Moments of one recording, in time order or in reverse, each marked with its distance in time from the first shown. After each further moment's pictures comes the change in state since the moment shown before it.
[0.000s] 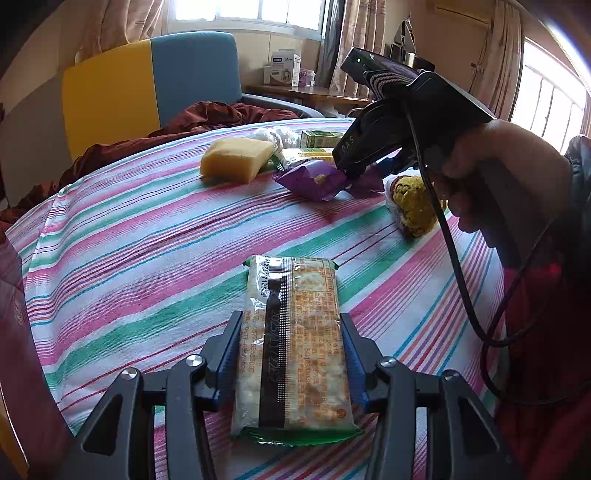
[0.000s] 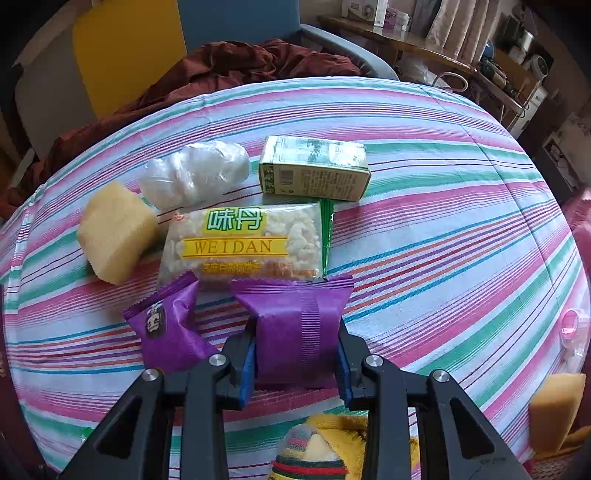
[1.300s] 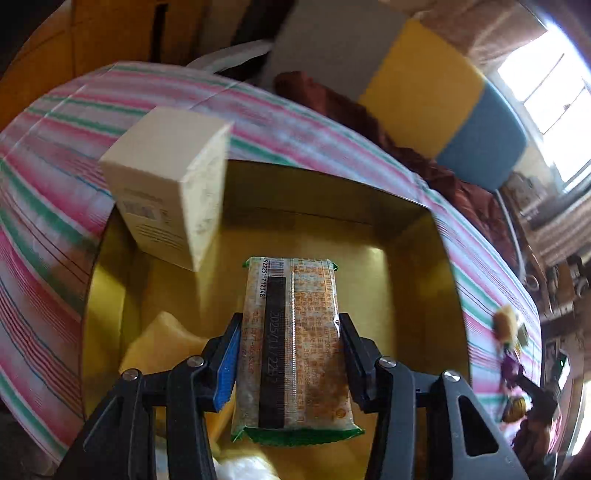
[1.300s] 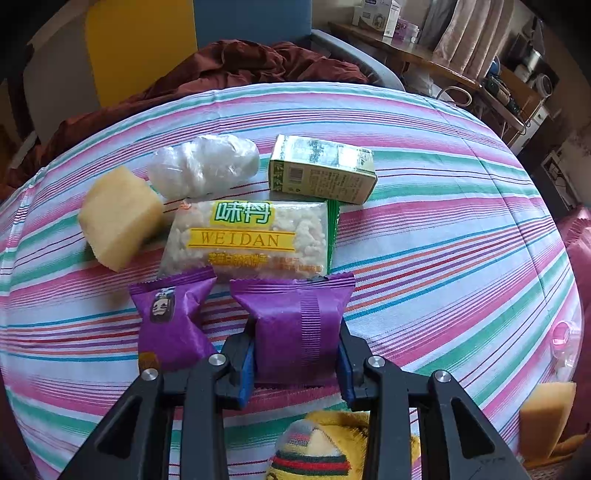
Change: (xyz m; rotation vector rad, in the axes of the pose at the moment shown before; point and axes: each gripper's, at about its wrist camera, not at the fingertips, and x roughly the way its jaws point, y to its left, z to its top) left arm -0.142 0.328 -0.075 -0.949 0.094 0.342; right arm 0.002 0.014 -0.006 -0.064 -0.022 -0.037
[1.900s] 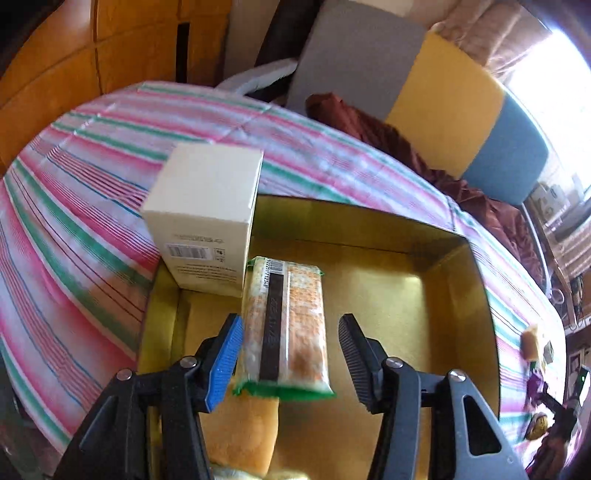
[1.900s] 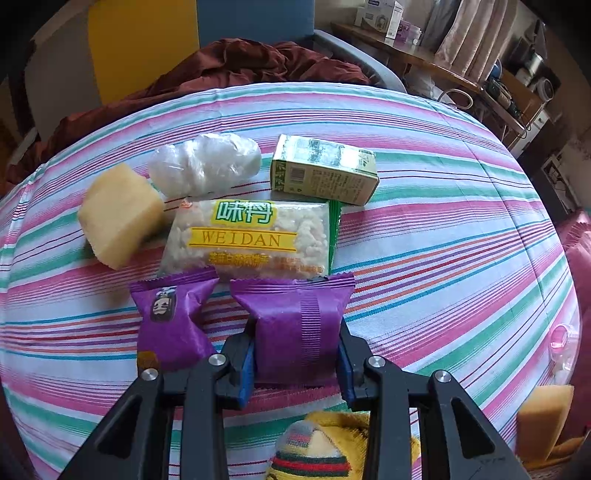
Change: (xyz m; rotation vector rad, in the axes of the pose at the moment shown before) left arm -0.012 0.003 0.007 0.024 -0.100 0.106; right arm 0.002 0.002 0.002 -0.018 -0.002 -0.007
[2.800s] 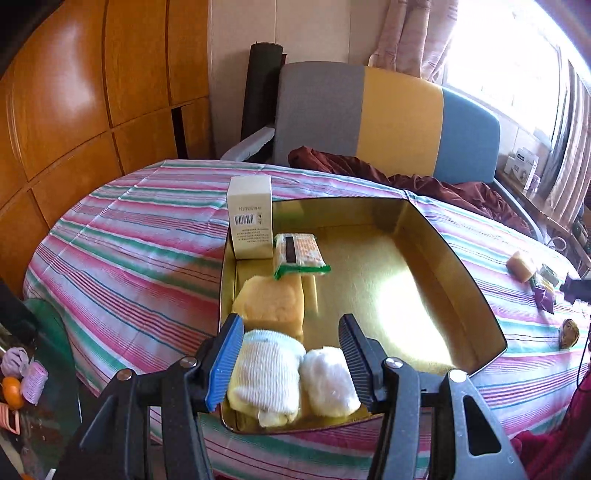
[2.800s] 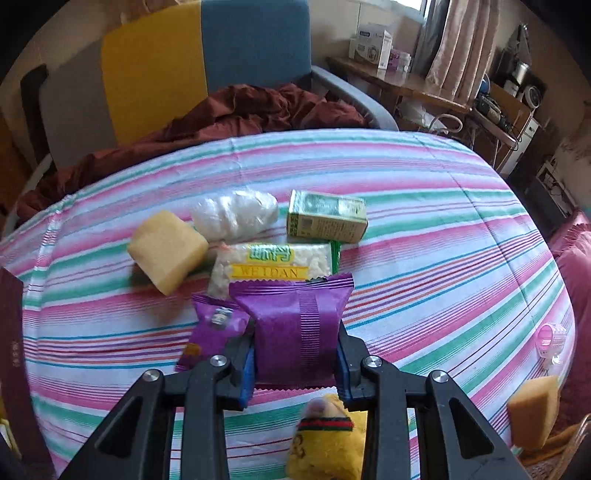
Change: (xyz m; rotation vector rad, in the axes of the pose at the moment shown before) left arm -0.112 0.005 -0.111 0.212 -0.266 0.062; right arm -0.083 0.023 -0.010 0.023 -0.191 0.054
